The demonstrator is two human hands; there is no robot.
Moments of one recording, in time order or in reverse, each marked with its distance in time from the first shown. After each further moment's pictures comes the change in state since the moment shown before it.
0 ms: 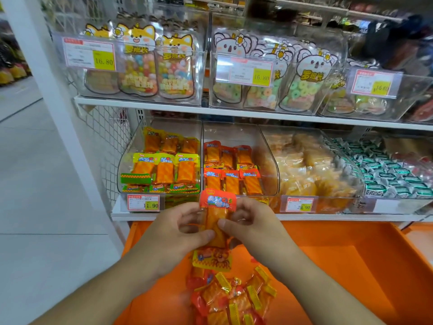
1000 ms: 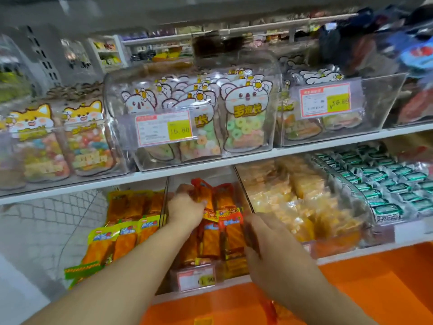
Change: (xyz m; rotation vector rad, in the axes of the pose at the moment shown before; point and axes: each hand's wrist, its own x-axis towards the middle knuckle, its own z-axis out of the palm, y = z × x) left_hand 0.269 0.031 0.061 0.590 0.505 0.012; right_hand 0.063 0.013 -0.109 -0.723 0.214 -0.206
